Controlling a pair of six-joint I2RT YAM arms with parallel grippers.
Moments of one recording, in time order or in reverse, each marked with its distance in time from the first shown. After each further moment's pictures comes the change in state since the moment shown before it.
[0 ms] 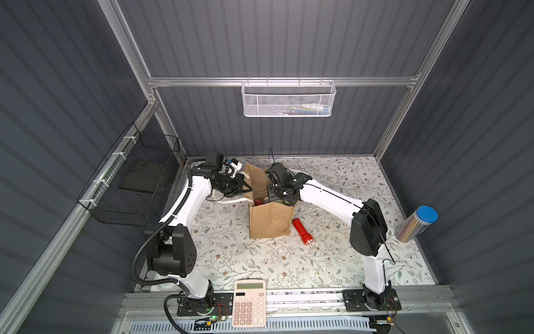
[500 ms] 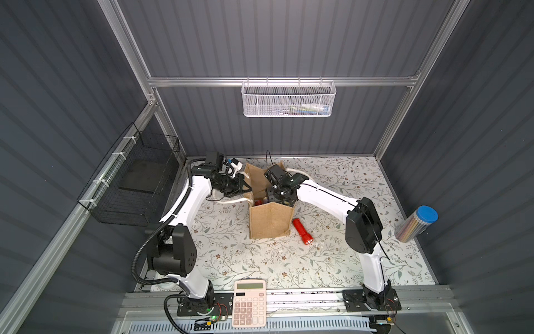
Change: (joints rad) left arm 0.000 0.005 0.002 -0.001 0.000 0.014; right arm -0.005 0.037 0.016 -0.028 -0.027 -0.031
